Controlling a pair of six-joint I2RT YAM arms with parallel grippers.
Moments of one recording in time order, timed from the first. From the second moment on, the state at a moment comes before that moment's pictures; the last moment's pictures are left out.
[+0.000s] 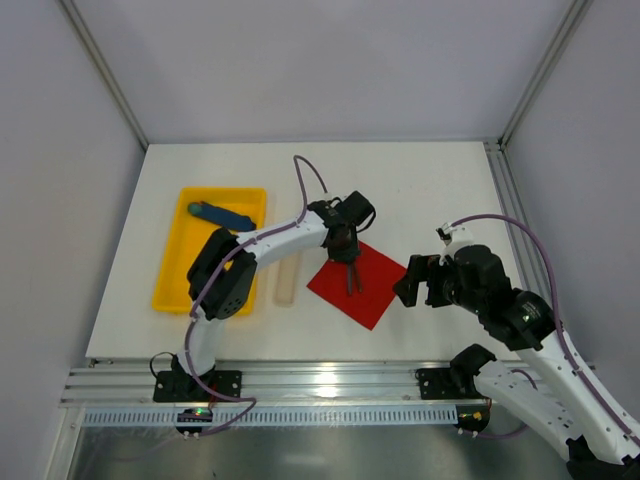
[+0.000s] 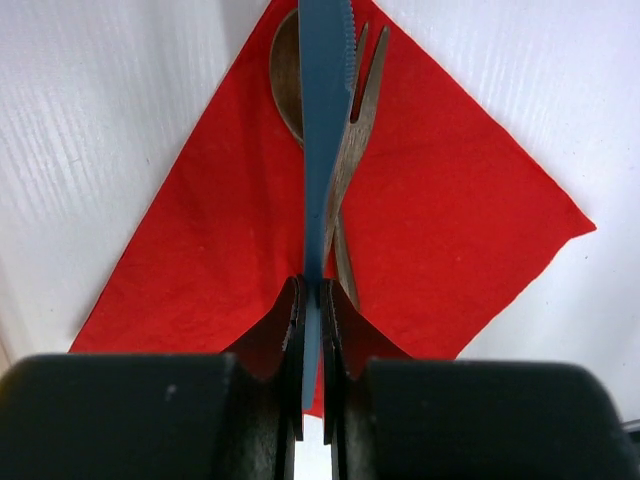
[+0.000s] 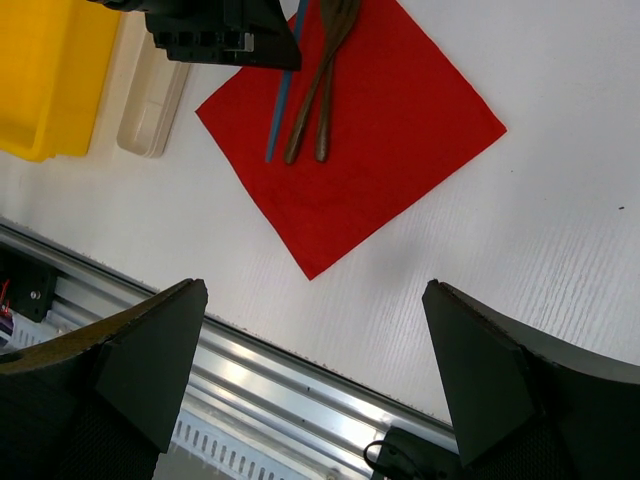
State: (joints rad) left arm -0.86 2.06 1.67 -0.76 -0.13 -0.88; right arm 0.57 0.63 0.82 -0.85 -0.01 0.45
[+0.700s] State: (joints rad) left arm -0.86 2.12 1.67 -0.69 -0.12 -0.90; right arm 0.57 0.62 0.82 -0.85 -0.01 0.45
